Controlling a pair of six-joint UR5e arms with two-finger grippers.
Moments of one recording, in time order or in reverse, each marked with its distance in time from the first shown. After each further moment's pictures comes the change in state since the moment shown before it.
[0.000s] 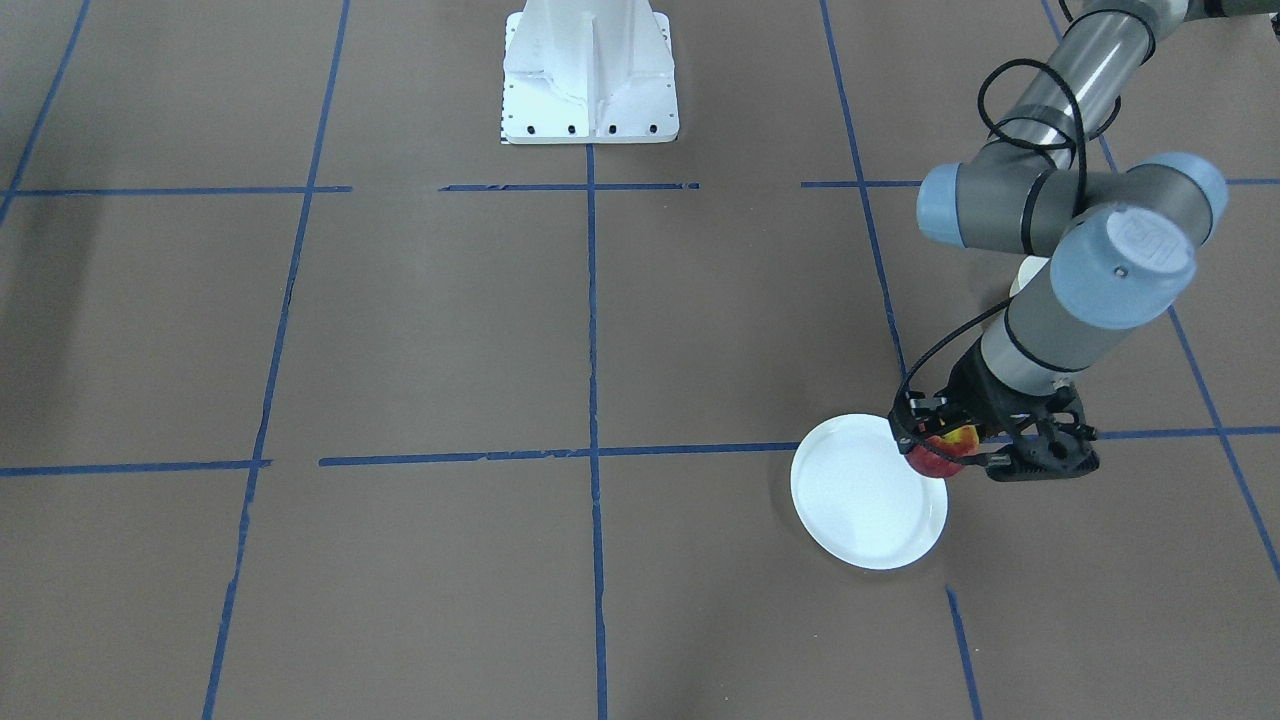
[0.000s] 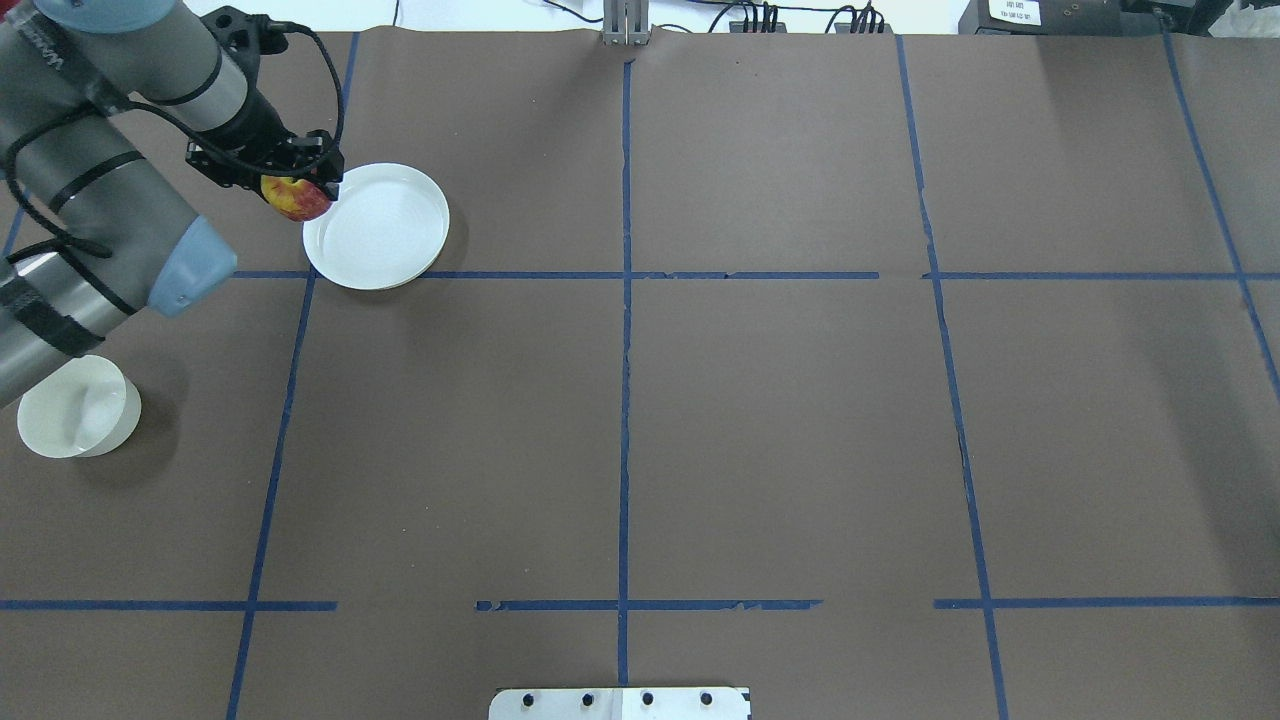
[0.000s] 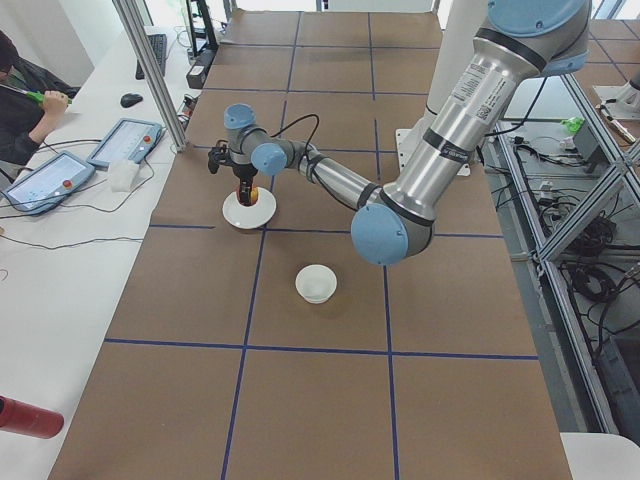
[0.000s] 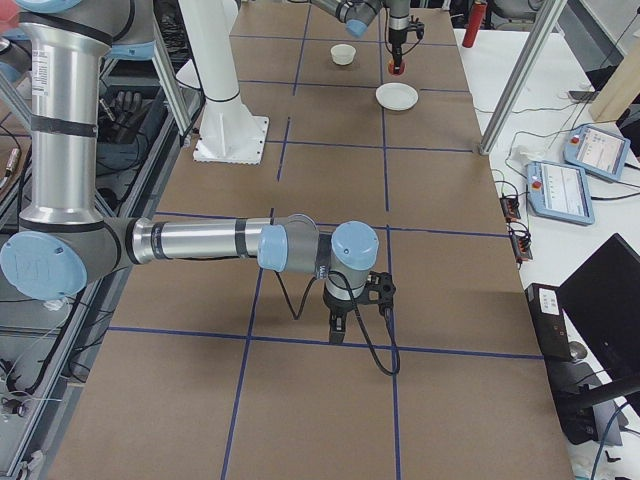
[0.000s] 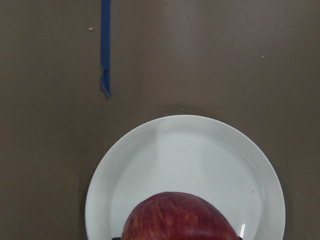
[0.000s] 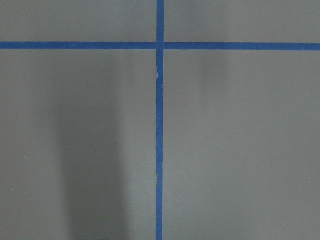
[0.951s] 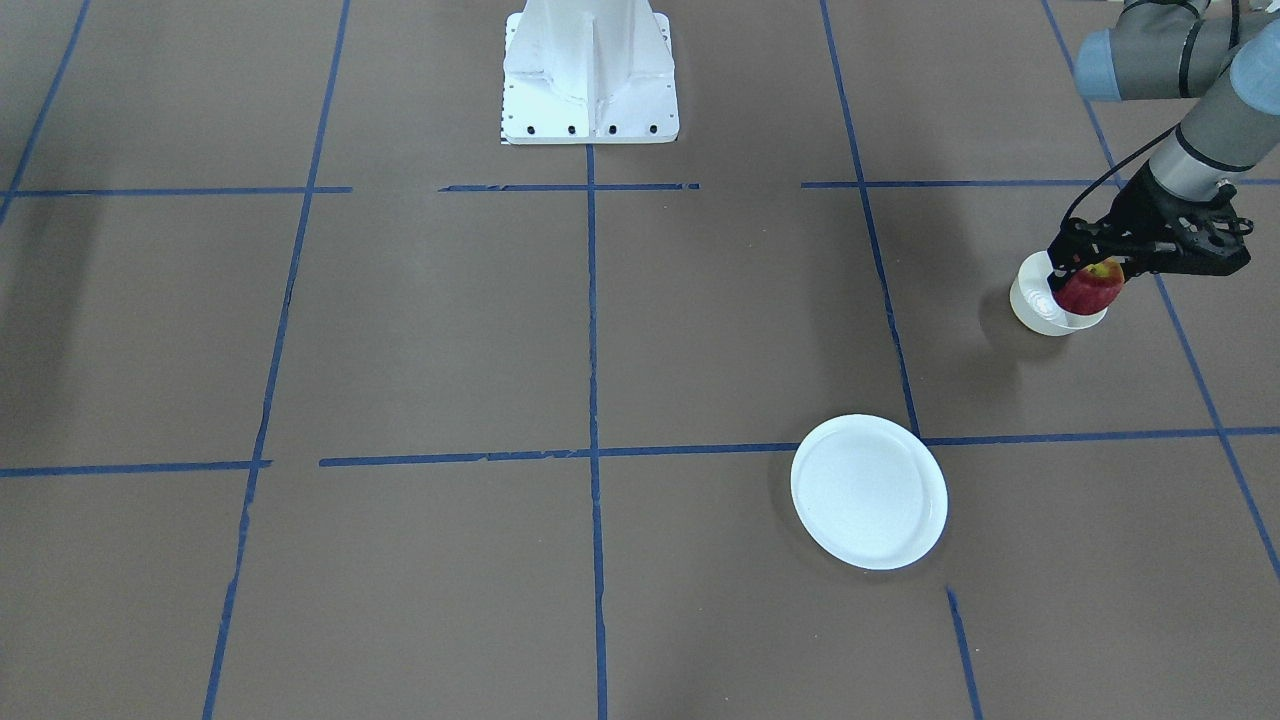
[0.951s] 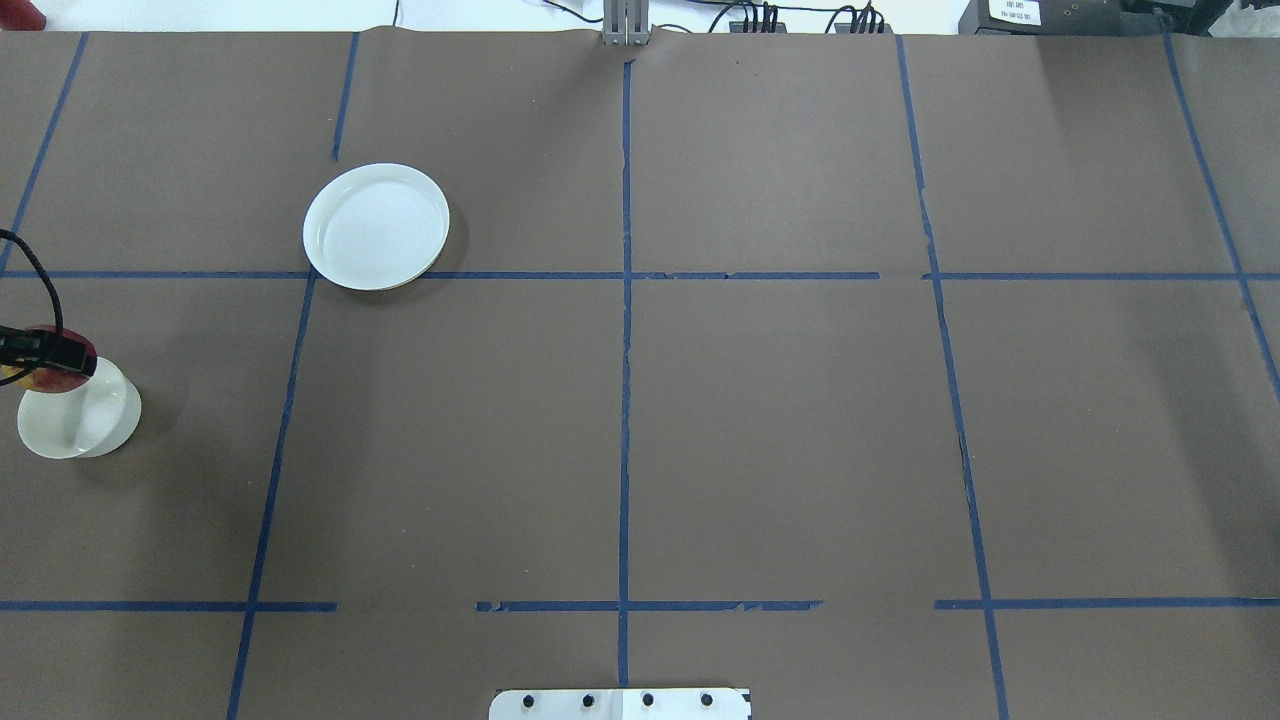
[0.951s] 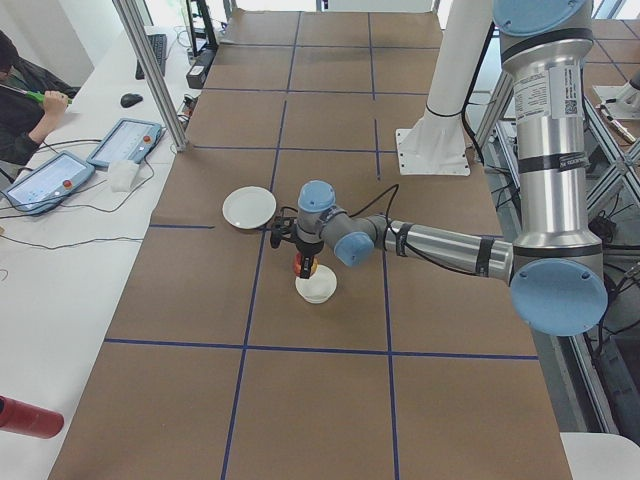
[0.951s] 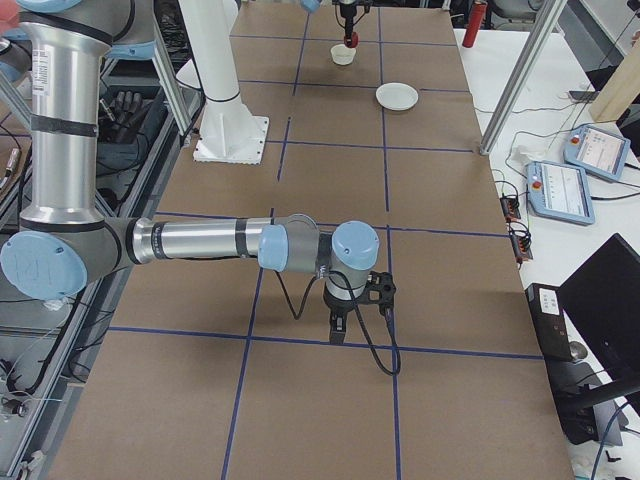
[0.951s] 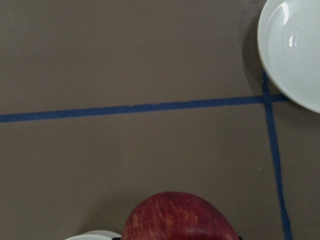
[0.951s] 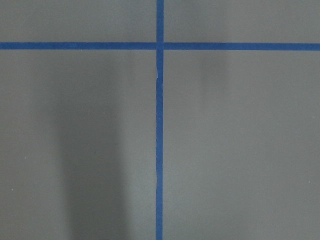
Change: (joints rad) left arm -0.008 0.650 -0.257 -0.403 0.006 0.058; right arm 0.000 0.000 0.000 0.000 0.000 0.000
